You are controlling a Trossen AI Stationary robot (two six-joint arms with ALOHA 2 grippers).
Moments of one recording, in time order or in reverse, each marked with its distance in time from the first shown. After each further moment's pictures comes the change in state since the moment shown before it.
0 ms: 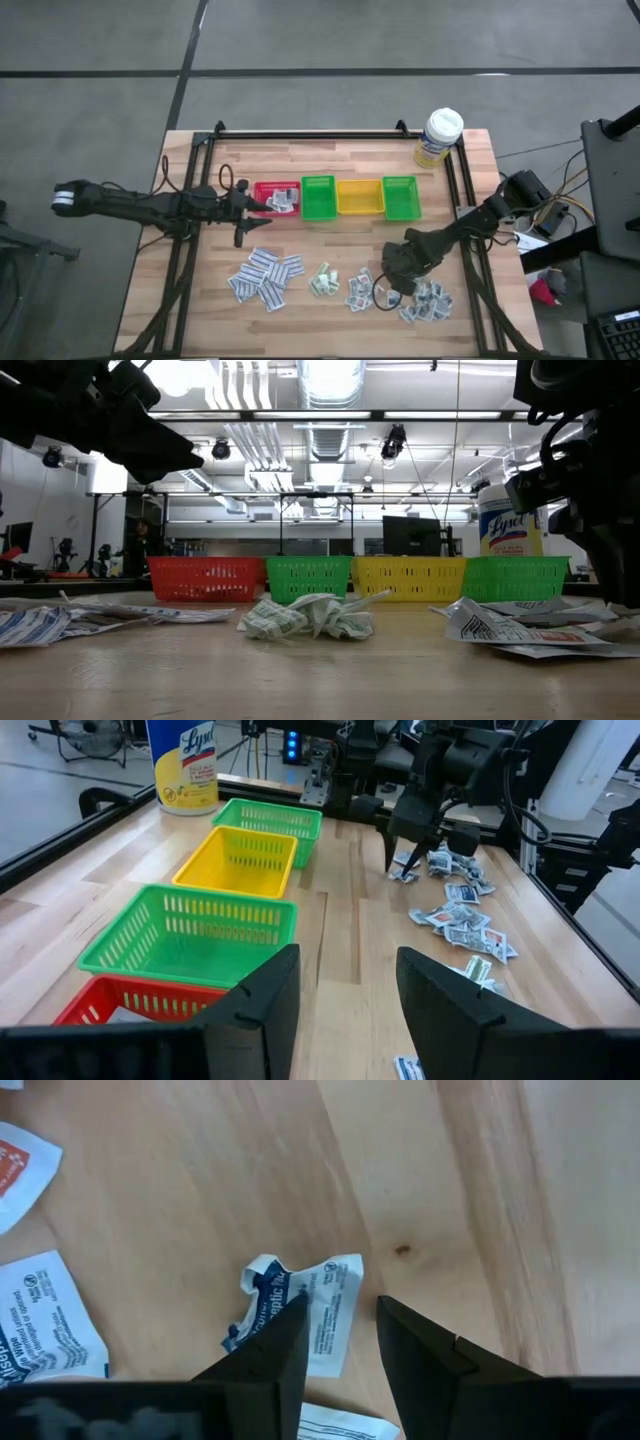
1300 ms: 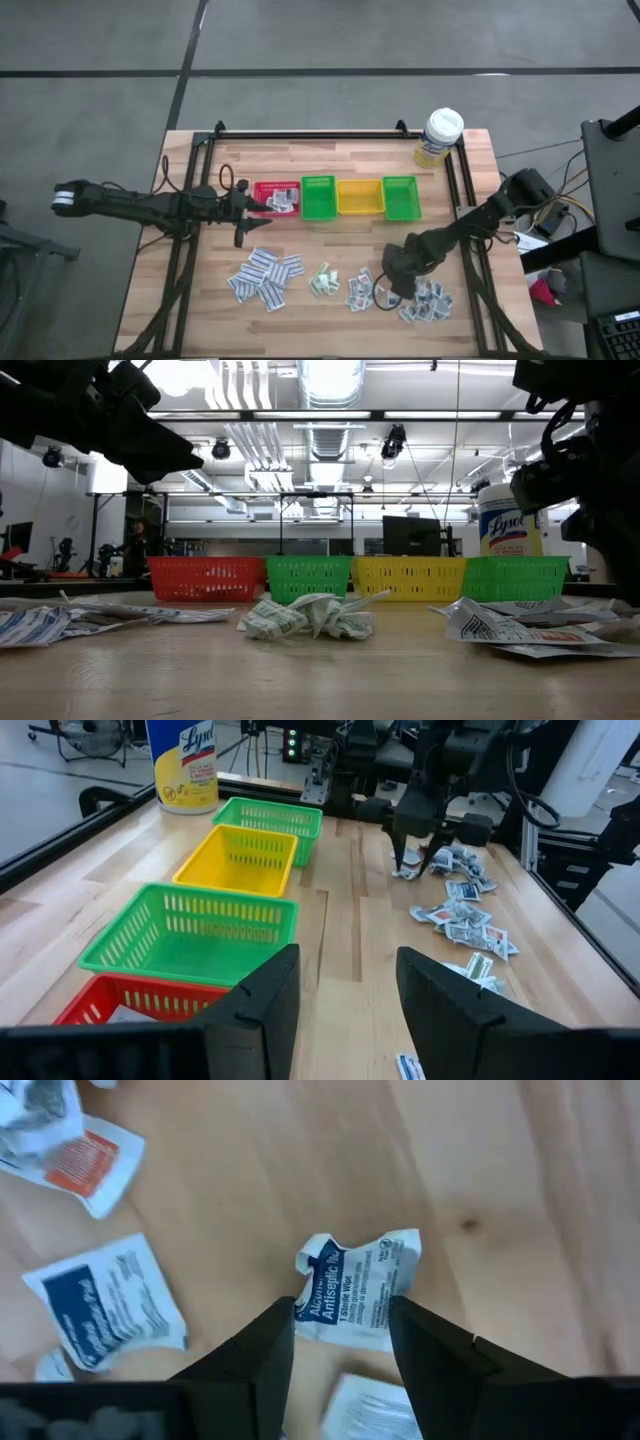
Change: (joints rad) left arm 0.000 0.000 -0.001 -0.004 0.000 0.006; right arm 0.000 -0.061 -0.017 0.055 -0.110 0.063
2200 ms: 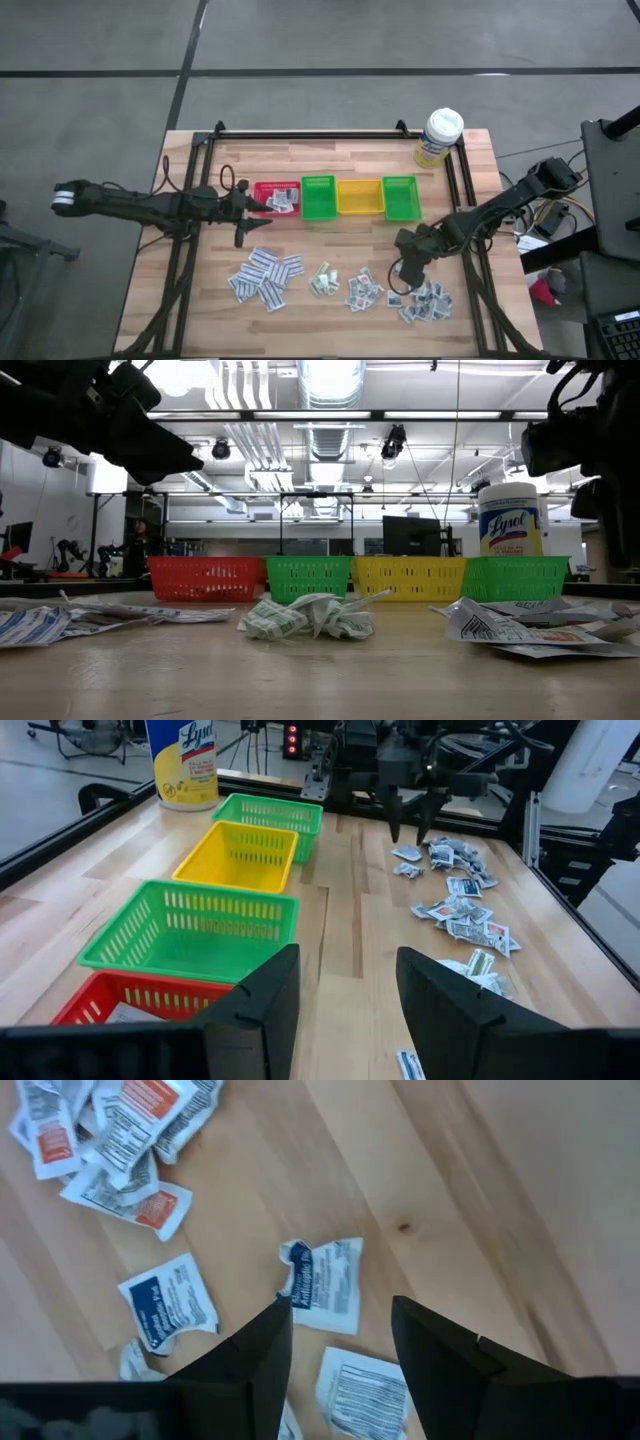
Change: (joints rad) left arm 0.000 0.006 0.000 -0.001 0.000 0.003; right arm -0.026 -0.307 -0.140 0.052 0.050 0.088
